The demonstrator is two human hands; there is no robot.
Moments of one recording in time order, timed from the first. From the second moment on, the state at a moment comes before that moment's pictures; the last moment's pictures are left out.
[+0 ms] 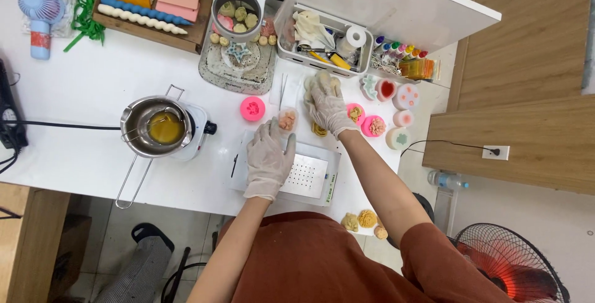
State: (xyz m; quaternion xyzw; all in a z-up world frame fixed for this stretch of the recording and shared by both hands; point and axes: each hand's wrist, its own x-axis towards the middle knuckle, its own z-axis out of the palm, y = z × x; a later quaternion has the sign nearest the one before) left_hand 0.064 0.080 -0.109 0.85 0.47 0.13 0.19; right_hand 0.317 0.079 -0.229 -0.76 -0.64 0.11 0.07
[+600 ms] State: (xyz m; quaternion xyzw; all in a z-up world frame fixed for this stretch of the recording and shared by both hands) left_hand 0.069 0.086 -0.095 0.85 0.47 0.09 0.22; right_hand 0.310 0.061 -0.226 -0.82 -0.56 0.14 0.01
